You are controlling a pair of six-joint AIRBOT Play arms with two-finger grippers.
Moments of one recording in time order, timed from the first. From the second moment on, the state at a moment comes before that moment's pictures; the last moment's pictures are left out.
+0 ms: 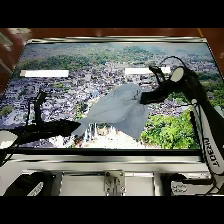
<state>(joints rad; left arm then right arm) -0.28 -0.63 0.61 0.79 -0.87 -1.30 0.07 -1.53 1.37 -1.23 1.30 1.28</state>
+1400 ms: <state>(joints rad) -0.18 -0.61 0.78 0.95 -0.89 -1.30 0.12 -1.27 0.94 -0.78 1.08 1.28</state>
